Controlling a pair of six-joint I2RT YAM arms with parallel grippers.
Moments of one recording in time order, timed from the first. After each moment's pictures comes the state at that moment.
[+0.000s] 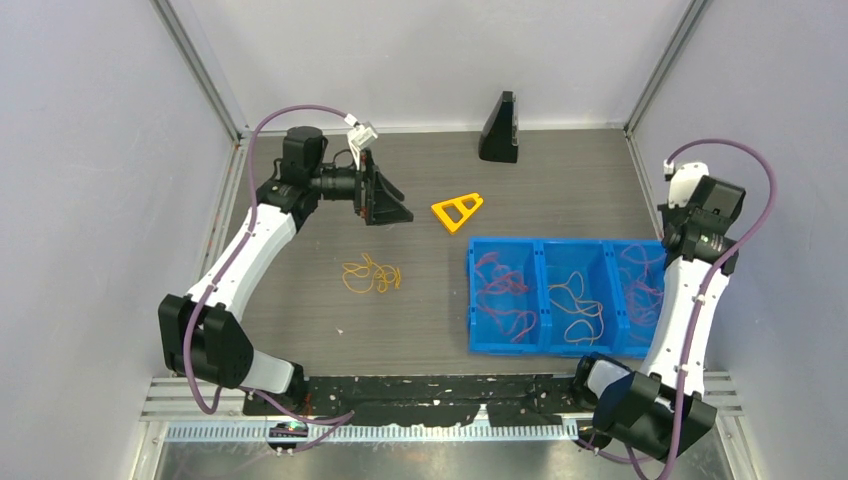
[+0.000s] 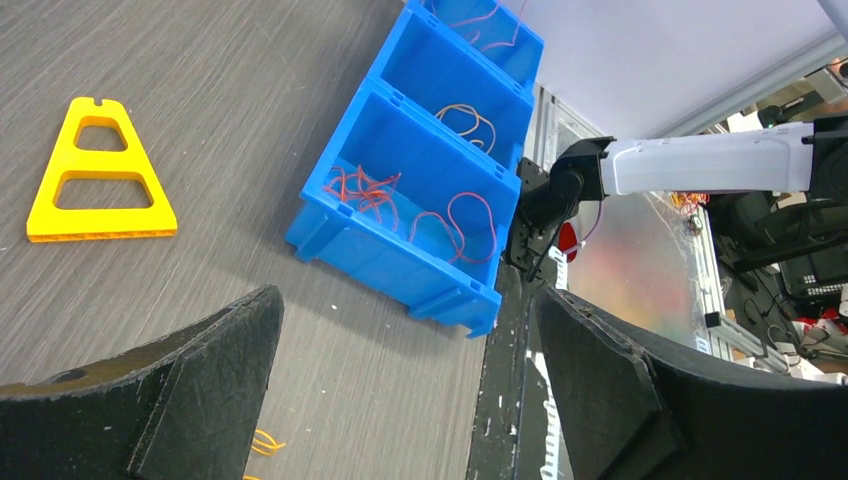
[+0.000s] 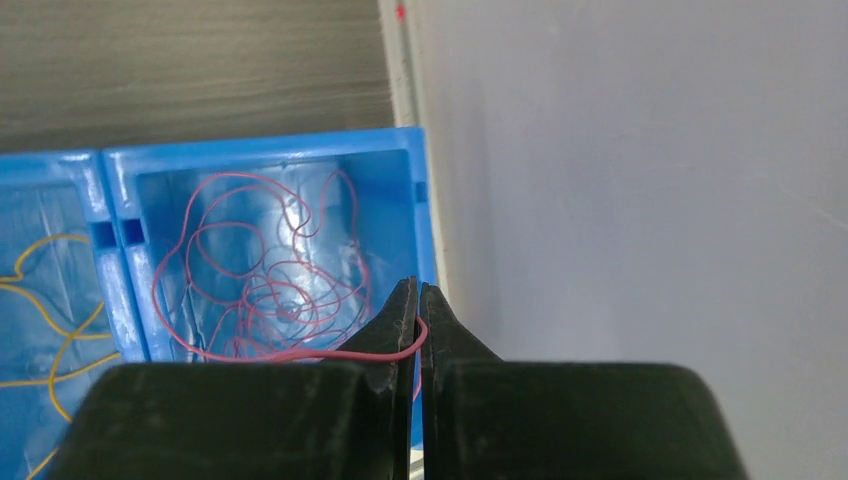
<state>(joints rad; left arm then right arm) -0.28 1.43 1.28 -0.31 1.12 -0.13 -0.50 1.05 1.10 -0.74 0.10 -0.54</state>
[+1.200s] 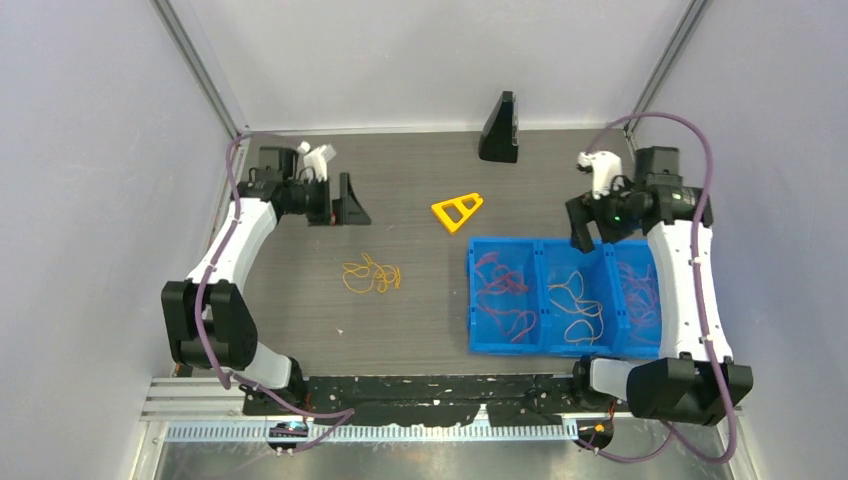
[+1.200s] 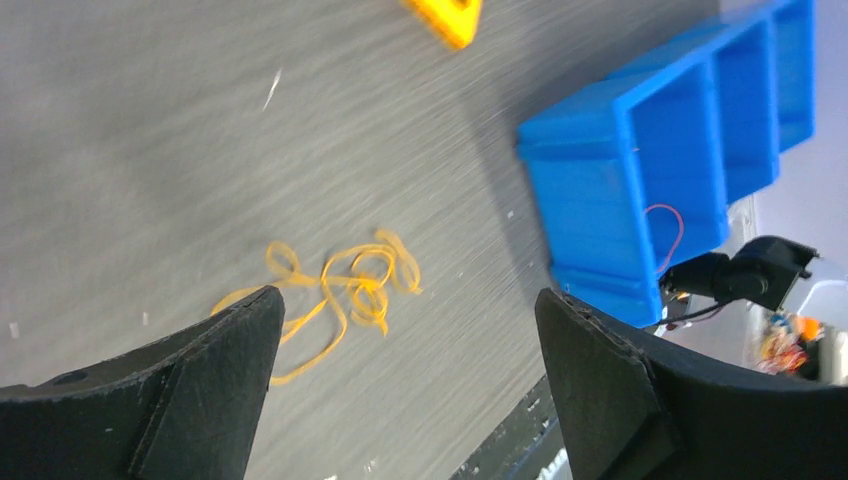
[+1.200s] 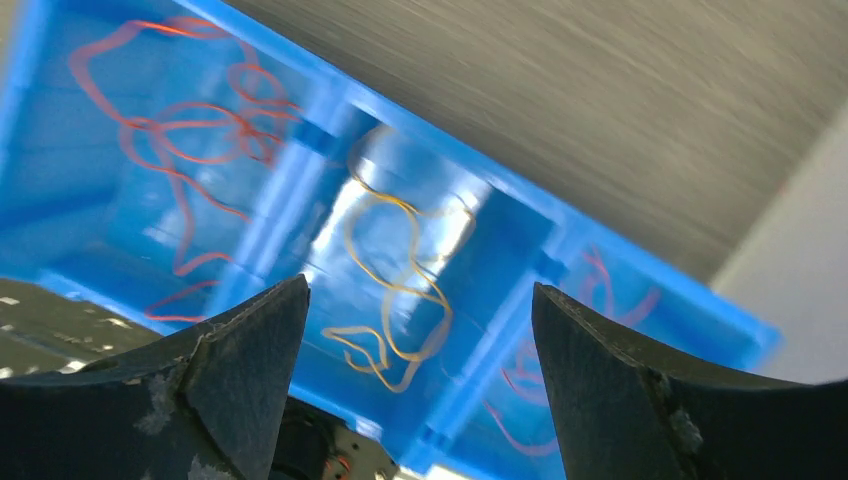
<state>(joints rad) -0.08 1.50 1.29 -0.66 0.74 -0.08 -0.19 1.20 1.35 -1.17 -0.28 -0.54</state>
